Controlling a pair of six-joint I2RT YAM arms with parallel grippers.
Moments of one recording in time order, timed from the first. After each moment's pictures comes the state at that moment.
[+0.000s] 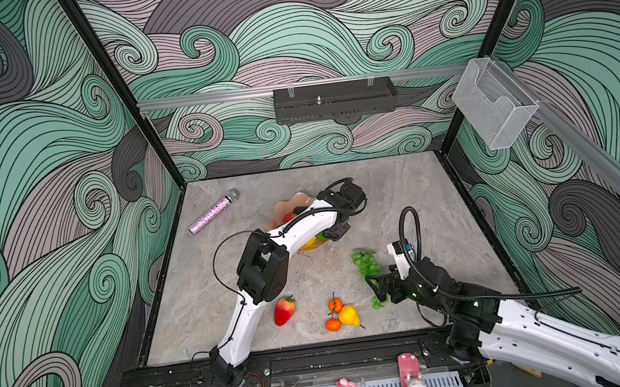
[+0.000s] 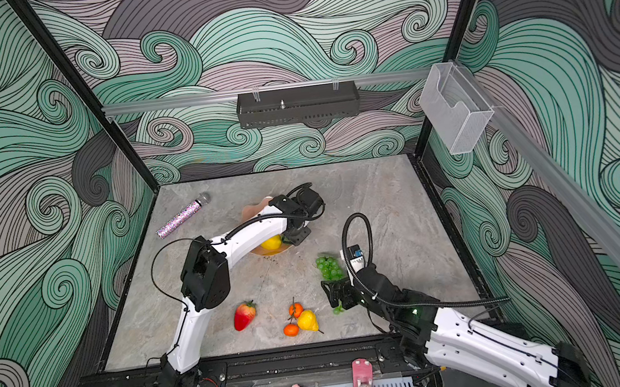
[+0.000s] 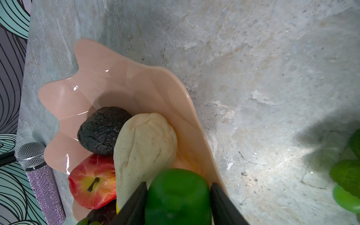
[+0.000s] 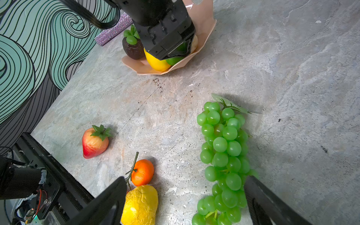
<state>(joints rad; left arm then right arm) -0.81 2.23 1.98 -1.08 -0.41 0.08 0.94 0.62 0.40 -0.38 0.21 0.56</state>
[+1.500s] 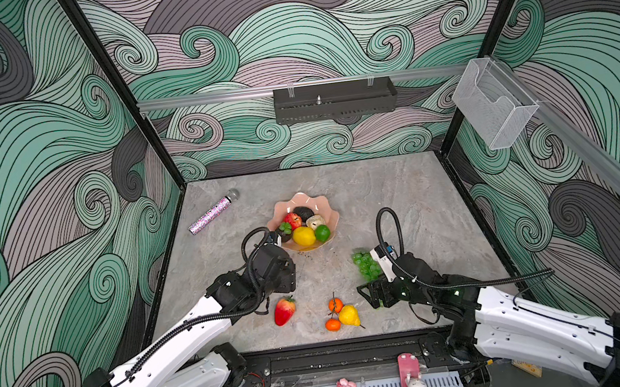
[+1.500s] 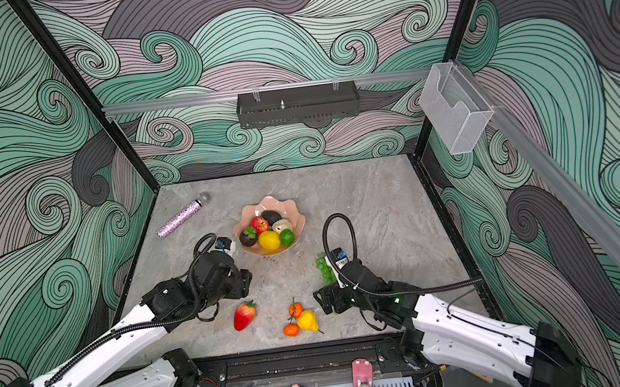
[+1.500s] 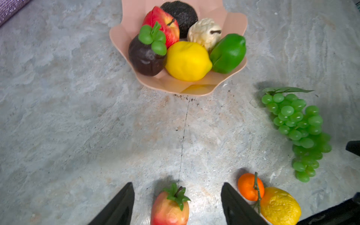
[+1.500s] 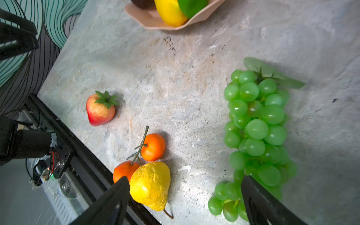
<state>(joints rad) -0.79 0.93 0.77 -0.75 -0.29 -0.56 0.94 0.85 0.46 -0.39 -0.02 0.54</state>
